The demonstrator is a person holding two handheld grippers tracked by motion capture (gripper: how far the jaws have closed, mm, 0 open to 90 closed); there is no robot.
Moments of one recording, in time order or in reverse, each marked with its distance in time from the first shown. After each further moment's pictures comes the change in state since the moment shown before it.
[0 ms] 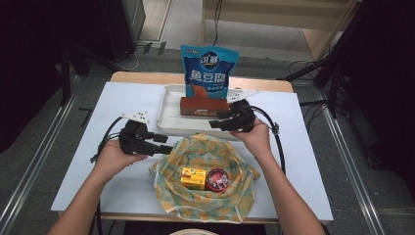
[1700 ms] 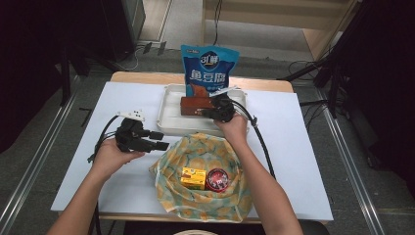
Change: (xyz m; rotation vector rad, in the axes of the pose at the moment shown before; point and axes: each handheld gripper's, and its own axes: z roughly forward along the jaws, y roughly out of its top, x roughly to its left) left arm 0.013 -0.006 -0.006 -0.019 0.043 -0.031; right arm -0.031 0.014 0.089 0.048 -0.107 0.075
